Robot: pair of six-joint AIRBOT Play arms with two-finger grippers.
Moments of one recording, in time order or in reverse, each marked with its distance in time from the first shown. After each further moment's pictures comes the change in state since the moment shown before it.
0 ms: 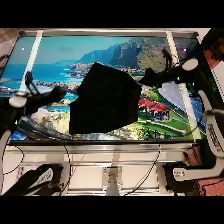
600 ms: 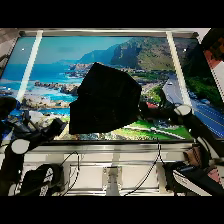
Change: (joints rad) left arm 0.001 0.658 -0.462 0.321 -0.176 -0.598; right arm 0.169 0.452 -0.795 0.309 -0.338 0.050
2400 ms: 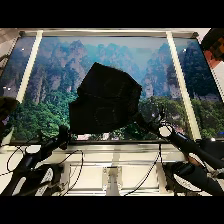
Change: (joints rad) left arm 0.000 -0.285 -0.268 -0.621 0.299 0.244; right arm 0.301 0.037 -0.197 -0.081 -0.589 0.354
